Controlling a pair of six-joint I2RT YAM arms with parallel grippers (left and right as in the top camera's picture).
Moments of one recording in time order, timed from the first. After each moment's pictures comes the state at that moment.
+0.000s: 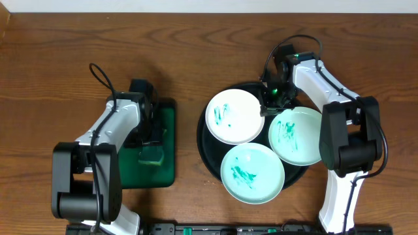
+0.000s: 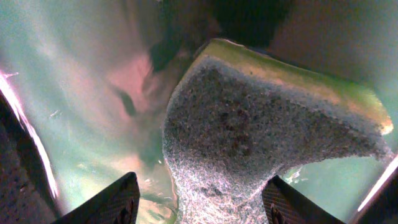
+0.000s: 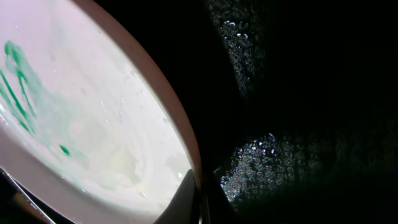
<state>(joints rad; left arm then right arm) -0.07 1.74 1.01 -0.93 -0.06 -0.18 0.22 2.16 1.58 -1.06 -0.37 0.09</state>
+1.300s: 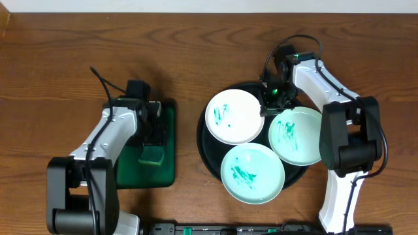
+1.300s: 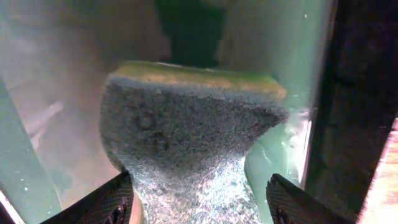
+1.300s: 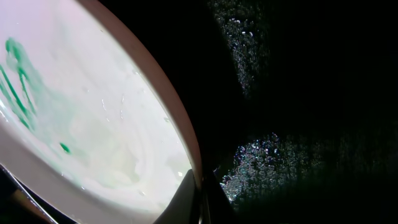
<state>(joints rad) -0.06 1.65 0.95 -0.83 0.09 -0.01 0.22 2.16 1.58 -1.06 -0.37 0.08</state>
